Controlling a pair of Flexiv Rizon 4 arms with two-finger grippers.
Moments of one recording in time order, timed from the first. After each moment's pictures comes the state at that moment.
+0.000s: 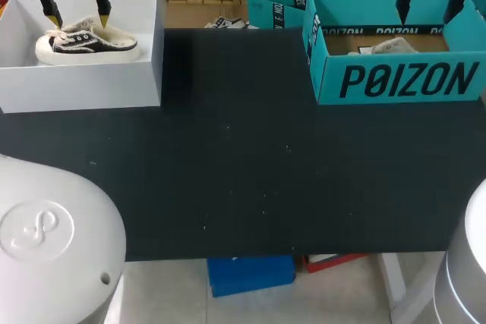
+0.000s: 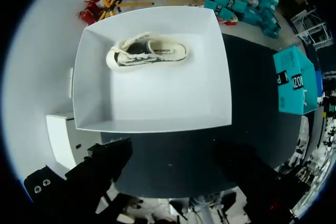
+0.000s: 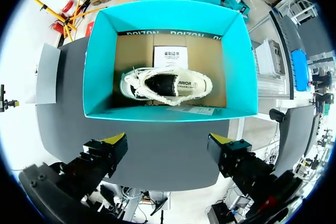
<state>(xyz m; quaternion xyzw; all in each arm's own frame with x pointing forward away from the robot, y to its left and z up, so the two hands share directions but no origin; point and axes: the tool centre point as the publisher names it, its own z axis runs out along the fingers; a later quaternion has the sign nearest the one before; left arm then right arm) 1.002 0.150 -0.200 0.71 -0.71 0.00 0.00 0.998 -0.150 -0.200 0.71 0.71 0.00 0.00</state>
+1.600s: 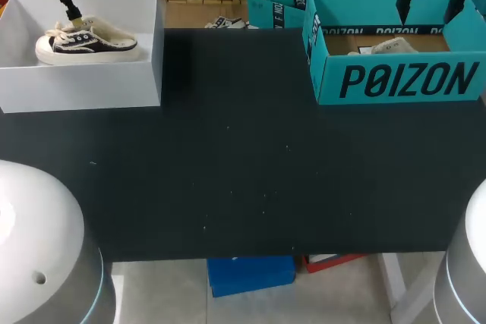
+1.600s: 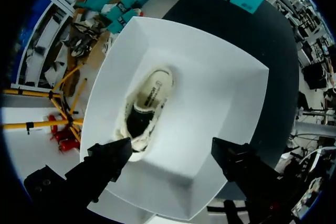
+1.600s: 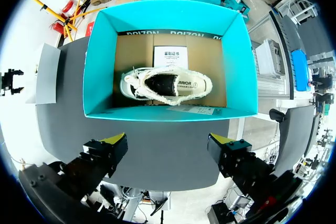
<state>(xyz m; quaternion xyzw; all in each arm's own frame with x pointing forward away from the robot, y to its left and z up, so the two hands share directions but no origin) 1.118 0.215 -0.250 0.23 -0.97 0.02 -0.04 0.997 -0.150 -0.200 0.71 0.71 0.00 0.00</state>
